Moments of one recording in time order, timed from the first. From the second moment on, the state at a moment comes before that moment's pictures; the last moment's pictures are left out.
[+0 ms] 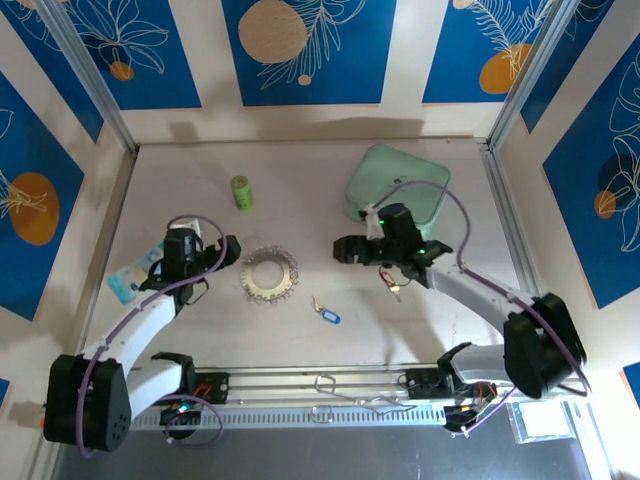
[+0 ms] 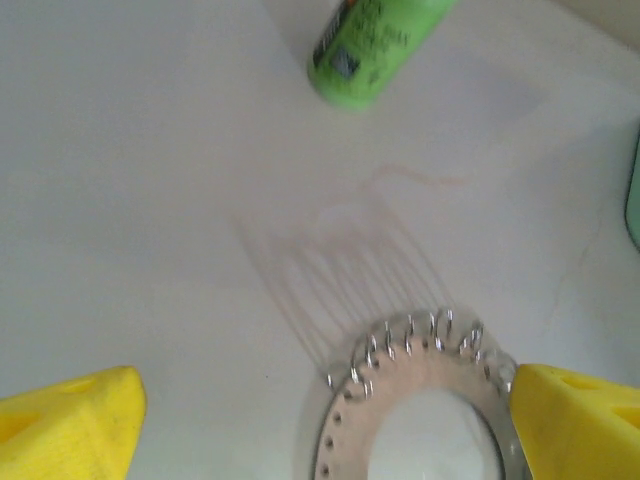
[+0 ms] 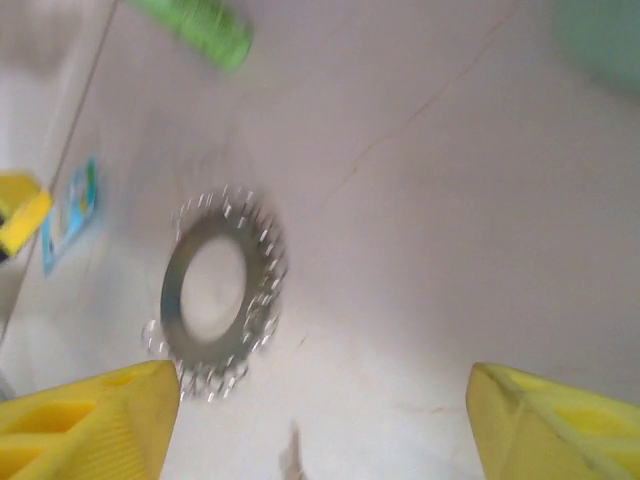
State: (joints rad) left arm -0.17 1.05 0.48 -0.12 0.10 -0.53; right arm 0.57 1.32 0.81 -0.26 -0.34 0.49
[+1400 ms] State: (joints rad) left arm -0.31 0.67 0.36 -0.47 -0.05 -0.78; right arm 1.03 1.97 1.47 -0.75 0.03 -0.04
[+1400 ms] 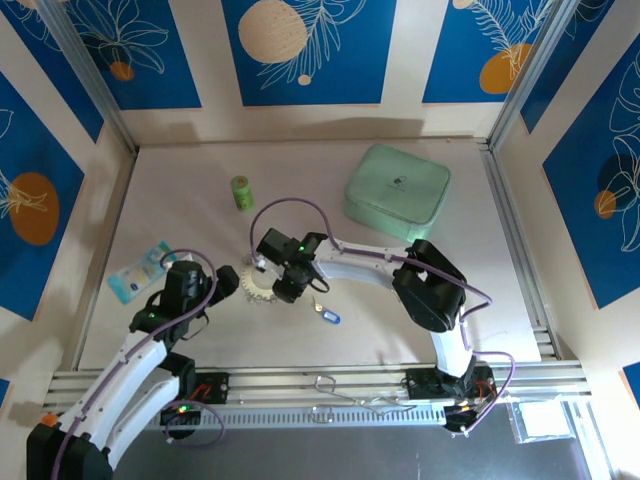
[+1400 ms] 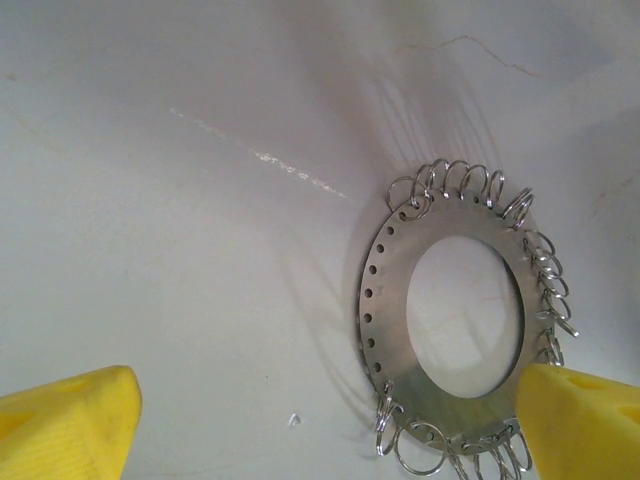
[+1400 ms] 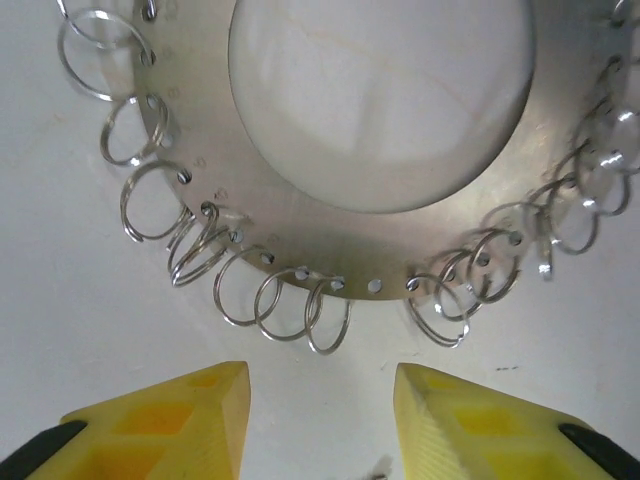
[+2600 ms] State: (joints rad) left arm -0.31 0.66 0.36 -0.48 -0.05 -0.75; right arm 1.03 2.13 1.60 -0.85 0.06 -0.05
